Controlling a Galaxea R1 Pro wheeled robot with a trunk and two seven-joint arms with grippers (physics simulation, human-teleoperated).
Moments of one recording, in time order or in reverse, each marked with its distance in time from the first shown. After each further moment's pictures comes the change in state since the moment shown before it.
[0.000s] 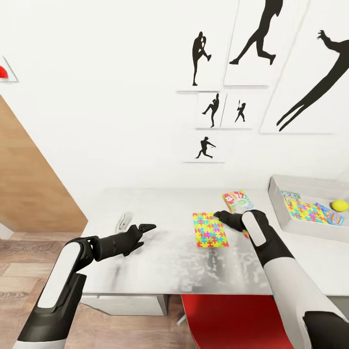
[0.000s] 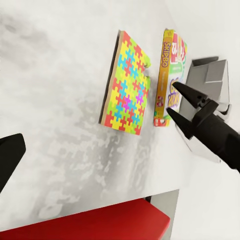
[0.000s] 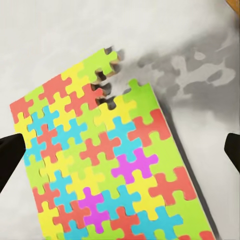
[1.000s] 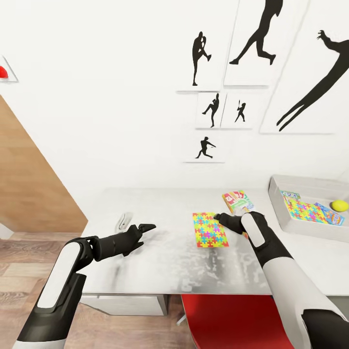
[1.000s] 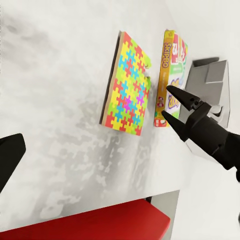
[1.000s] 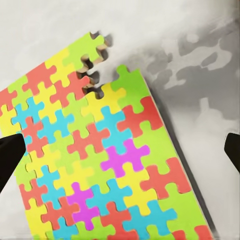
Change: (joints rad) left arm 0.000 0.001 0.002 0.000 -0.001 0.000 0.000; right arm -0.005 0.003 -0.004 0.046 0.000 -0.011 -0.003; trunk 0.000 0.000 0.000
